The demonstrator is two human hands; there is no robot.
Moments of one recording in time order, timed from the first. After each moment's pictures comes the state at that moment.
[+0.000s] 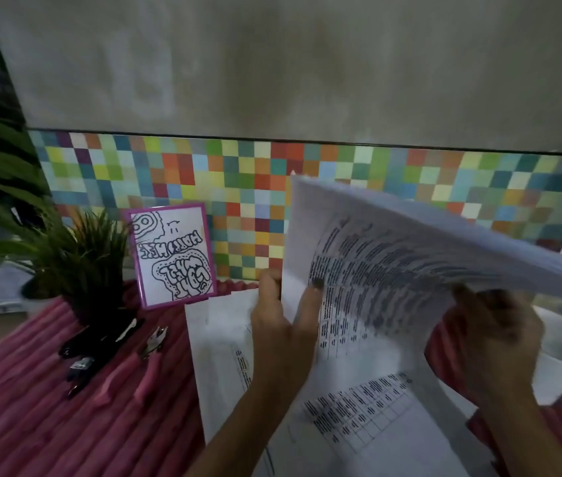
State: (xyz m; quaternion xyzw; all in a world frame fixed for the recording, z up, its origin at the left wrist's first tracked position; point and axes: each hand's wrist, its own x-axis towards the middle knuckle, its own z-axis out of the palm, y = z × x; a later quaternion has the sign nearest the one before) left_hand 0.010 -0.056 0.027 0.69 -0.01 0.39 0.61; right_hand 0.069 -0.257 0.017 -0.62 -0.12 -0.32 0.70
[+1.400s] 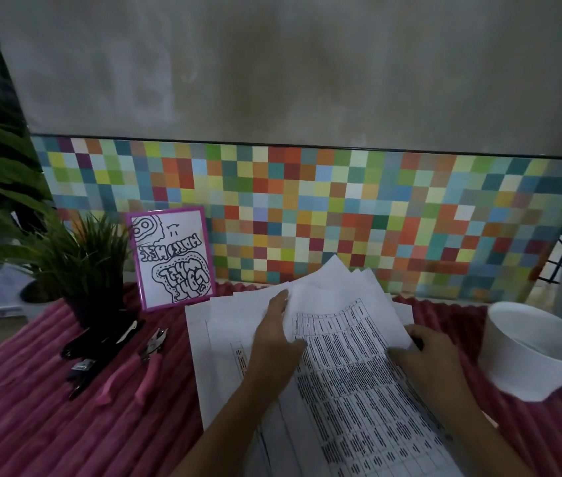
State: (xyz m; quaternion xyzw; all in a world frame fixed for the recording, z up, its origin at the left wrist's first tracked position) left_hand 0.057 -0.024 -0.048 0.82 0.05 0.19 0.53; right_hand 0.087 -0.246 -0.034 -0.88 -0.02 -0.10 0.47
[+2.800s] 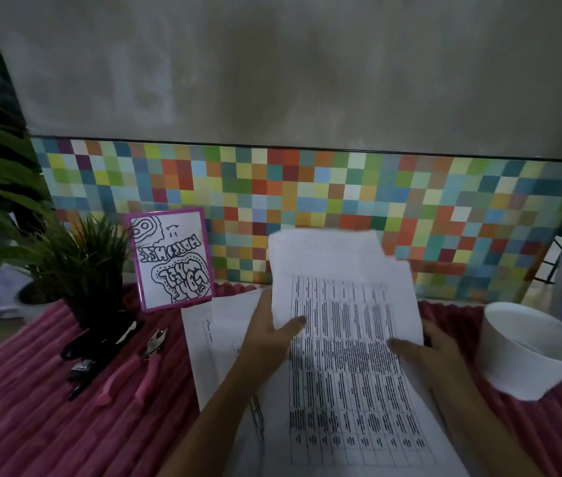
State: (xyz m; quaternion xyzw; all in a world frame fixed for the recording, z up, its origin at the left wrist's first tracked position) left_hand 0.049 -0.014 -0.028 0.75 -0.01 0.16 0.64; right_hand 0.085 -0.246 -0.033 -0.66 0.01 -0.02 0.75
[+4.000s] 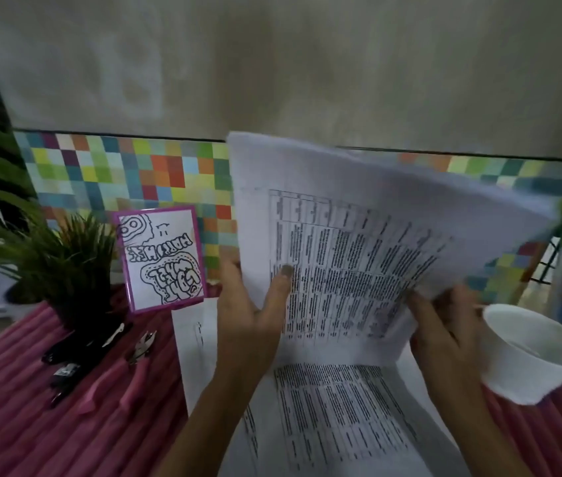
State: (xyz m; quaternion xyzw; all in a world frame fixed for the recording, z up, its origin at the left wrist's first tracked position) left_hand 0.019 -0.028 0.034 0.68 -0.04 0.43 0.60; right_hand 0.056 -0.222 0.025 -0.63 -0.20 -0.29 0.70
